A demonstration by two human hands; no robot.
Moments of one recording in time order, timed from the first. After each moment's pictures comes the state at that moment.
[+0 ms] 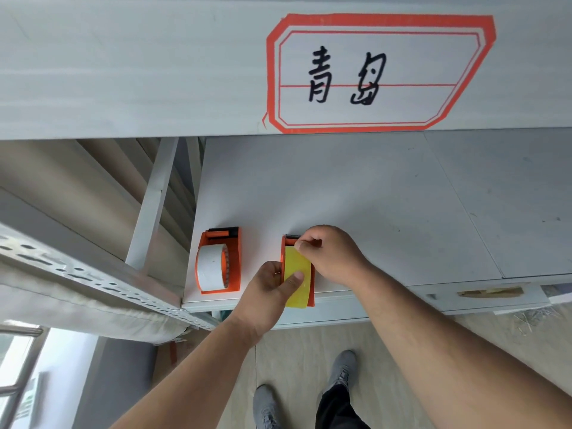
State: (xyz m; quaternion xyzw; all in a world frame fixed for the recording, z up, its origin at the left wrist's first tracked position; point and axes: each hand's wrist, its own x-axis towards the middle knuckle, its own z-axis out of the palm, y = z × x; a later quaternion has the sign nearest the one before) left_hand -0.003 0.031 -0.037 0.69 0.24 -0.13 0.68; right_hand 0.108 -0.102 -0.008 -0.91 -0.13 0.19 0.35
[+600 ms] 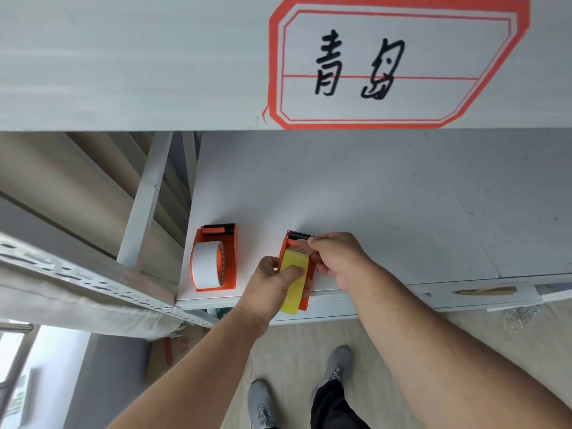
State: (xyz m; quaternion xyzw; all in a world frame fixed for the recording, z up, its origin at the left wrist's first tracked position) left_hand 0.014 0.023 -0.036 0.60 0.30 -0.15 0.72; right_hand 0.116 -0.103 -0.027 -0.76 0.19 0.28 0.55
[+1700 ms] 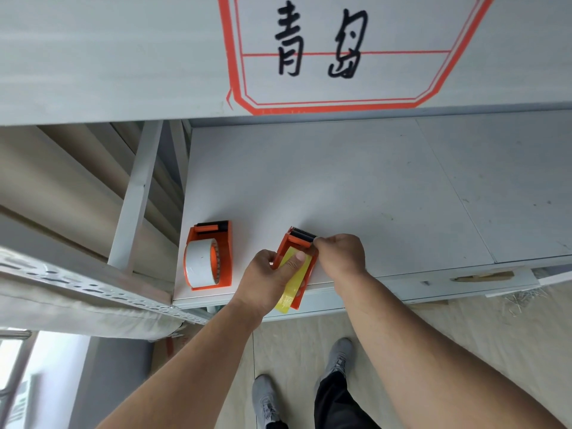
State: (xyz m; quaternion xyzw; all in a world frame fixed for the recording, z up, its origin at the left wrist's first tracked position) left_hand 0.017 0.023 -0.032 0.73 0.27 -0.13 0.61; right_hand 0.100 -0.113 -0.041 -0.85 0.20 0.16 0.46
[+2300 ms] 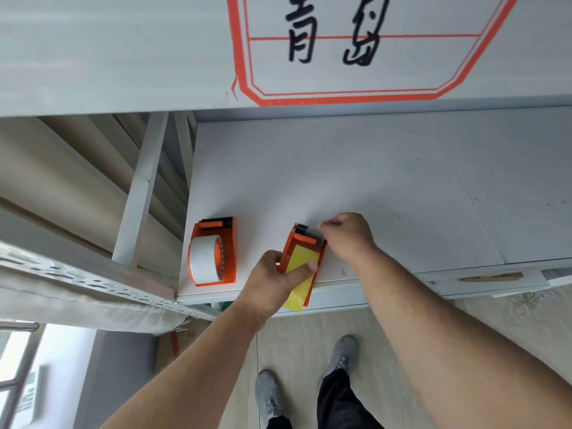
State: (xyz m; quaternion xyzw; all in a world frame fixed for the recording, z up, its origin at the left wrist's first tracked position) left_hand 0.012 0.022 -0.033 0.71 0.26 -0.16 0.64; right_hand 0.134 -0.120 -0.039 -0.88 0.10 0.16 0.43
